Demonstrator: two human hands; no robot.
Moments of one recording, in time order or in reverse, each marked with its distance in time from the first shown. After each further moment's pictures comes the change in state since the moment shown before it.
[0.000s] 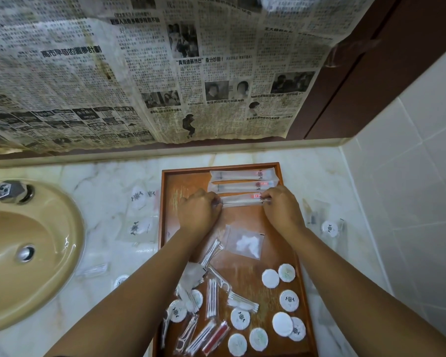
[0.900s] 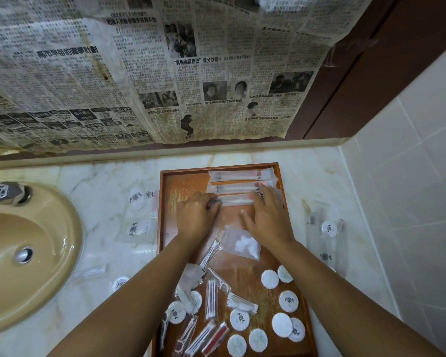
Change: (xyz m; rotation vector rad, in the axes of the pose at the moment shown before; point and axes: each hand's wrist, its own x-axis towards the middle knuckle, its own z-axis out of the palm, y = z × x) left_hand -0.008 -0.008 0.010 -0.152 0.098 -0.009; right_hand -0.029 -0.015 0.022 -0.306 0.047 -0.207
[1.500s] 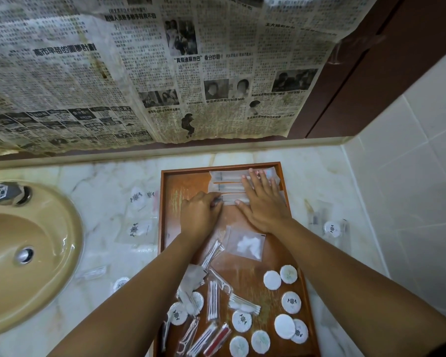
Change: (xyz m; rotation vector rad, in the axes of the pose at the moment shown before) left_hand 0.005 0.001 0.004 0.057 -0.041 0.060; right_hand 0.048 0.015 0.020 -0.066 -0.261 -0.130
